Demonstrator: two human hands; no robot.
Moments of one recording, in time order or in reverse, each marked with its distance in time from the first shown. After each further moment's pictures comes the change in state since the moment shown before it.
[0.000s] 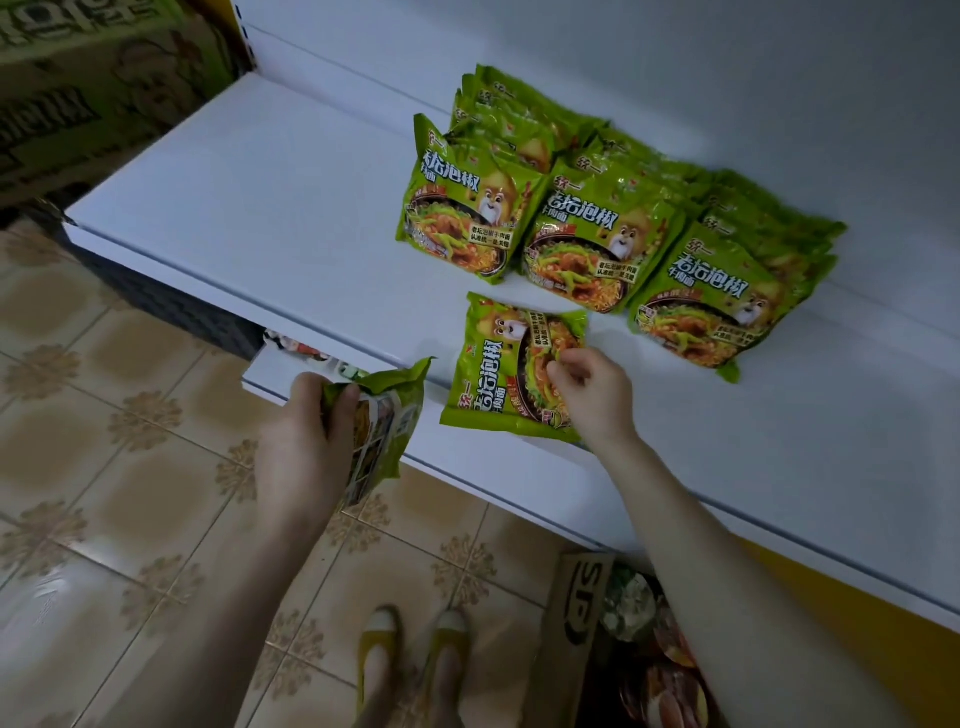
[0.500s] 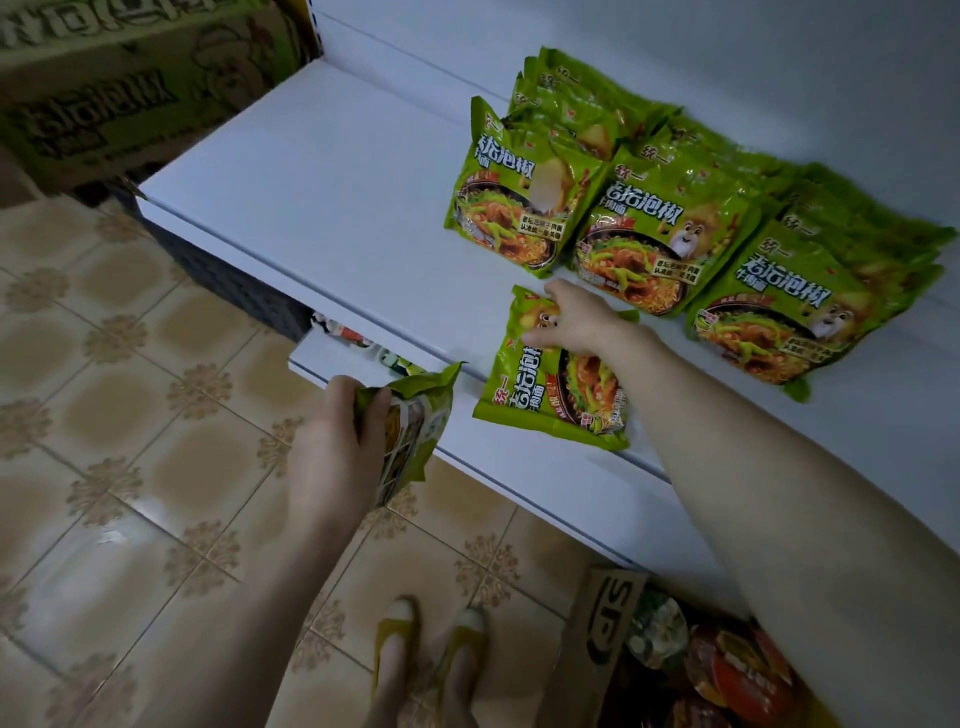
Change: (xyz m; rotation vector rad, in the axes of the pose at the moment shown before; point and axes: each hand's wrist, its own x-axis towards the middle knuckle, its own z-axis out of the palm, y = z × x) left_hand -0.015 -0.003 0.008 0.014 0.040 -0.066; right_hand 0.089 -0.042 0.038 -0.455 -0.571 -0.164
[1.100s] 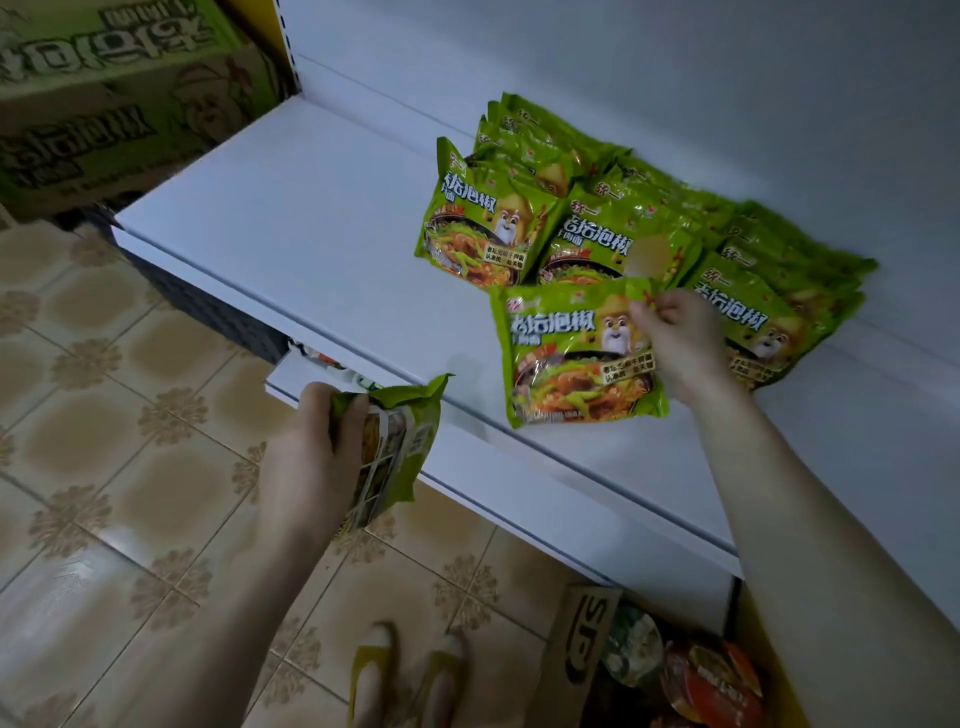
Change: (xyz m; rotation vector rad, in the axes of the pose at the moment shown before) left_hand 0.000 0.028 -0.009 -0.010 0.023 0.053; right_hand -0.068 0.062 -0.054 0.605 0.651 0.127
